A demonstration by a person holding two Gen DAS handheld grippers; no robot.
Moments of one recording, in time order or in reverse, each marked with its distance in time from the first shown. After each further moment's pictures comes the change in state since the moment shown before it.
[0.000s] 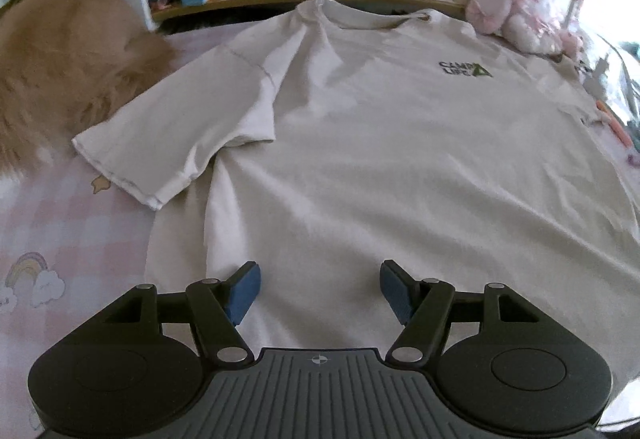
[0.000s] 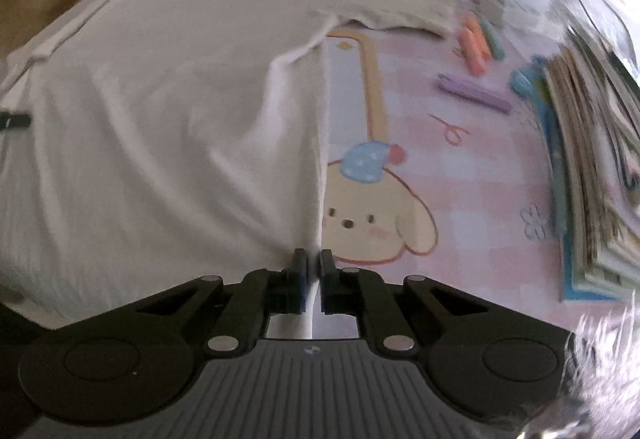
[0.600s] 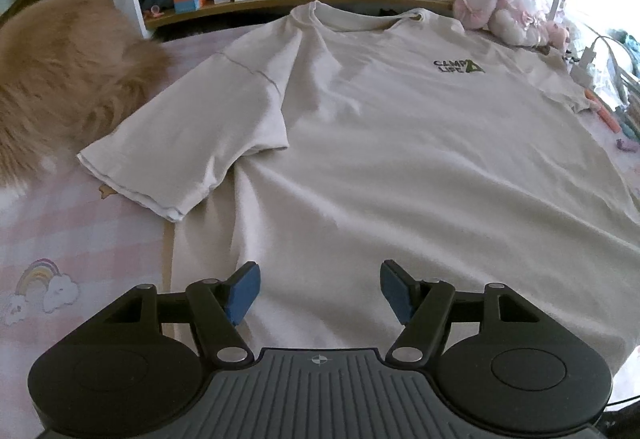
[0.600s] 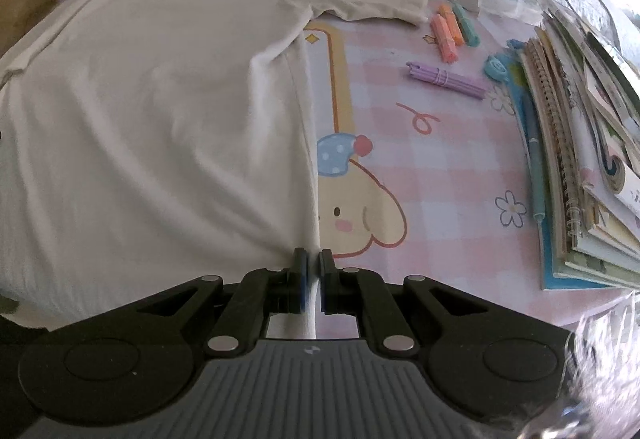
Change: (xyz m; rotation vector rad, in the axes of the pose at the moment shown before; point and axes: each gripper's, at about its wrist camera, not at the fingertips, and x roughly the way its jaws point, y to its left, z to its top) left arm -0.012 0.013 -0.002 0.031 0.000 -0.012; right arm -0.002 -0.005 0.003 0.014 0.029 -0.045
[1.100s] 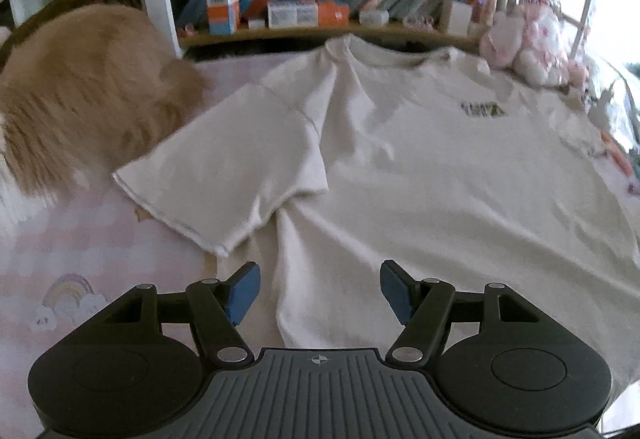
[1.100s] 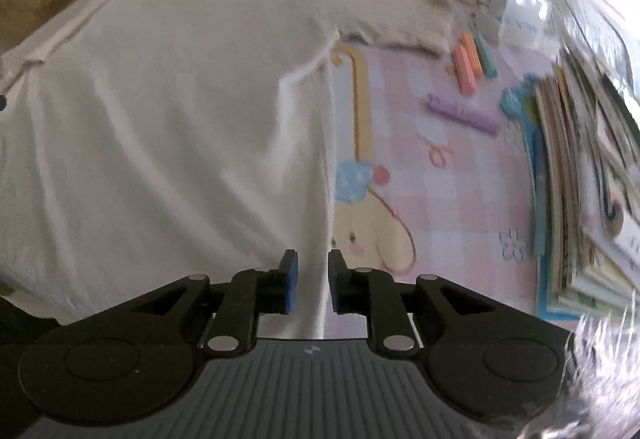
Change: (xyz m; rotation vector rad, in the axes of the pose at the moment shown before) left arm -0.017 0.023 0.021 -0.072 -0.082 0.031; right arm -0.013 0.013 0.017 -0.071 -0.043 0.031
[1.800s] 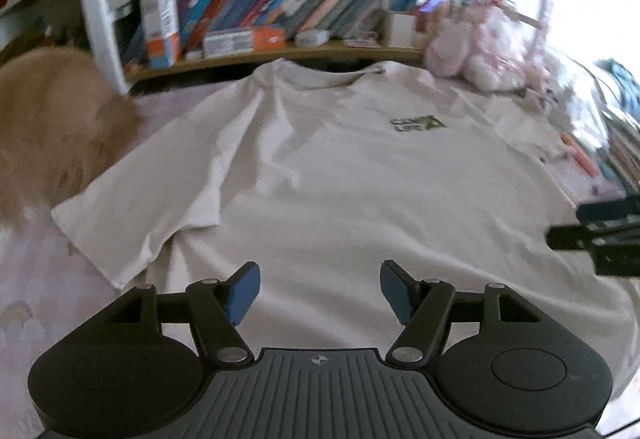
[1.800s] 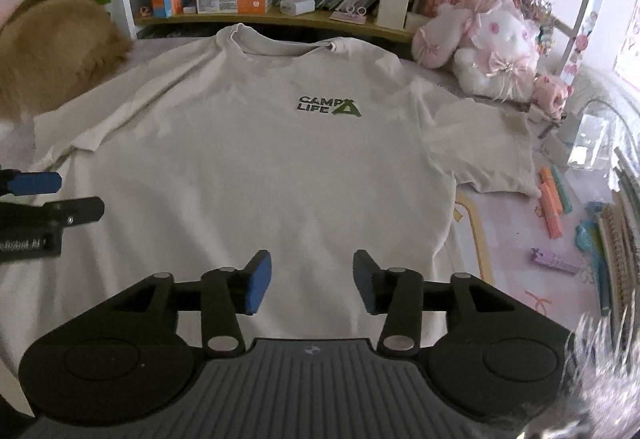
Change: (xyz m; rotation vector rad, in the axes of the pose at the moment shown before) left arm 0.001 -0.077 0.005 0.092 -0.063 -0.053; right arm 0.010 0.105 0.073 -0.031 -0.224 -0.003
